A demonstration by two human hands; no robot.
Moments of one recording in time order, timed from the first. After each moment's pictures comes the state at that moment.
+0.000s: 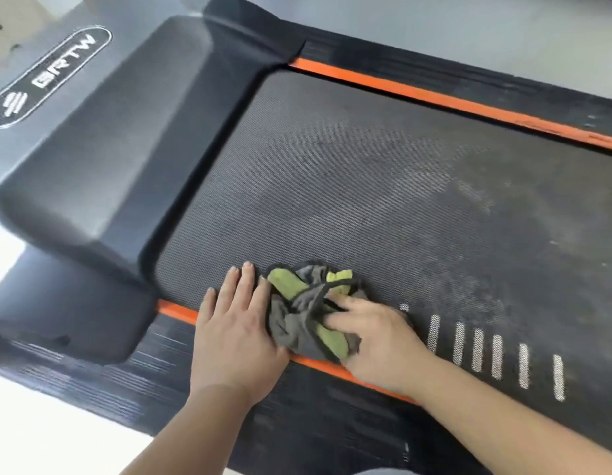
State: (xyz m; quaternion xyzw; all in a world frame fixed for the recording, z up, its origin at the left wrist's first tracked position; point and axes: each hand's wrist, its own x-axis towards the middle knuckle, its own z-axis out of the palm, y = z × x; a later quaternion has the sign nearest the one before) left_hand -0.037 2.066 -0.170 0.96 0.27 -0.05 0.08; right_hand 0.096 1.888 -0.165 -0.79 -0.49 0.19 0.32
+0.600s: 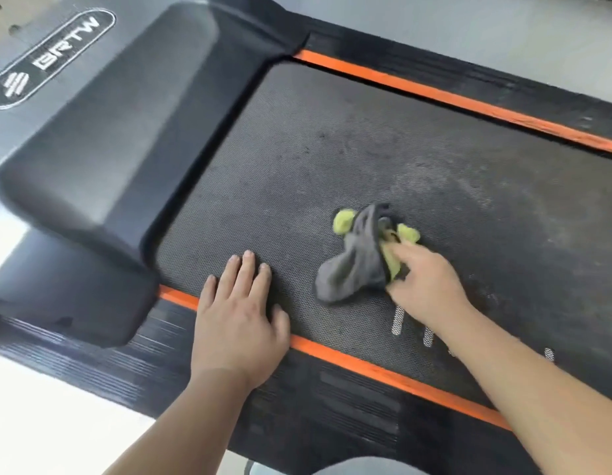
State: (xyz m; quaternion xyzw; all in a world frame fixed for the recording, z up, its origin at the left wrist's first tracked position) left_hand -0.036 2.063 -0.171 0.95 0.29 -0.02 0.09; right_hand 0.169 1.868 -0.162 -0.92 -0.29 0.13 0.24
